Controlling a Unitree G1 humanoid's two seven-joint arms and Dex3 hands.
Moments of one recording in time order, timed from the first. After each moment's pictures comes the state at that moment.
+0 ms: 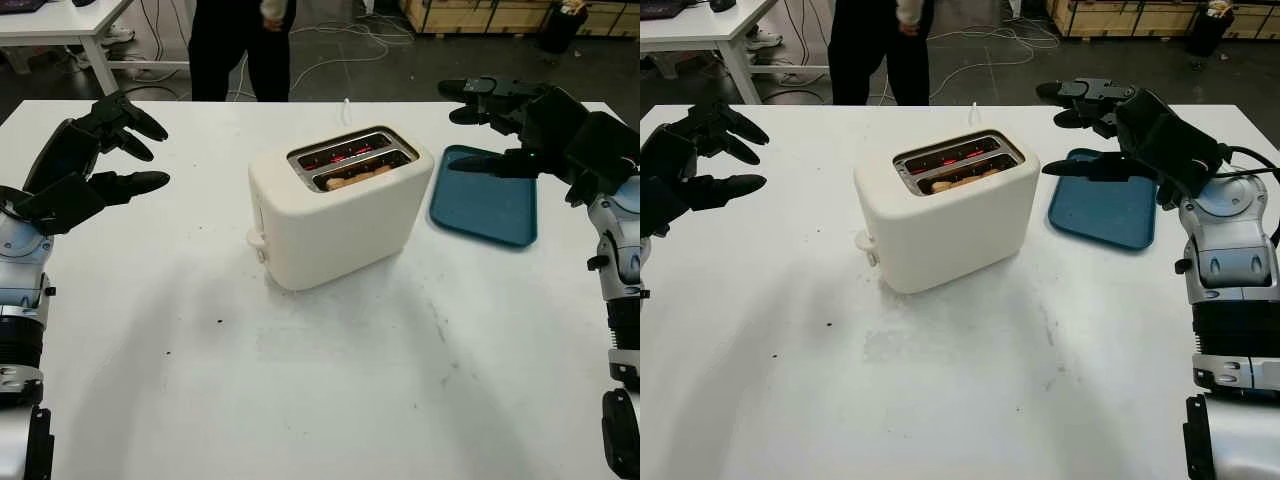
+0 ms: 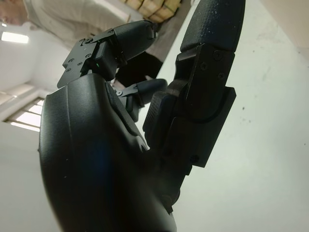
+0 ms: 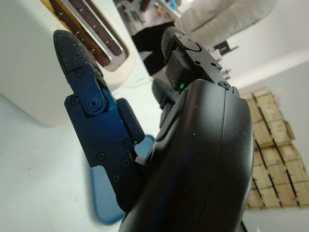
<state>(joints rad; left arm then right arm) -0.54 0.65 0.15 0.51 0.01 -0.43 -0.38 -0.63 -0.60 -0.09 0.24 0.07 0.07 0.58</state>
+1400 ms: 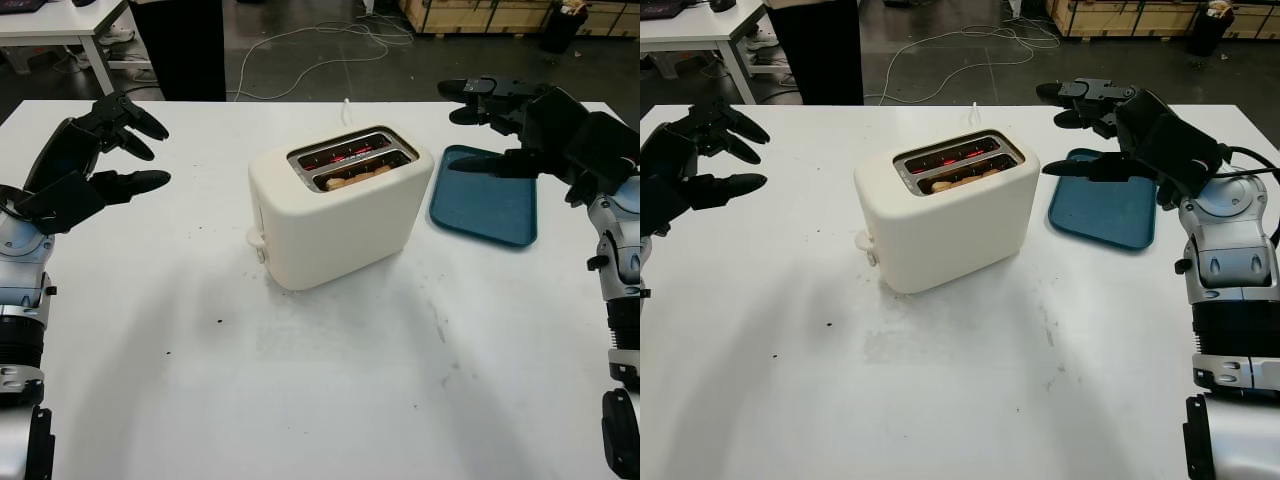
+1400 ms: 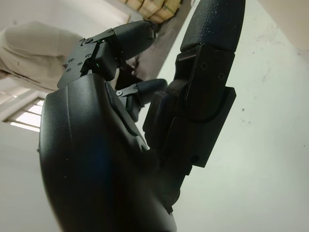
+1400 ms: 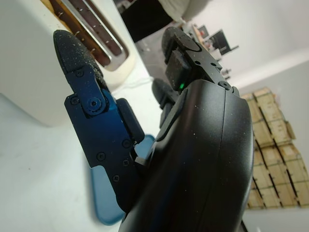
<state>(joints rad) -0.54 0.64 0.15 0.50 0.01 -0.42 -0.38 -0.63 -0.60 -0.09 0.24 0.07 0.07 0.58</state>
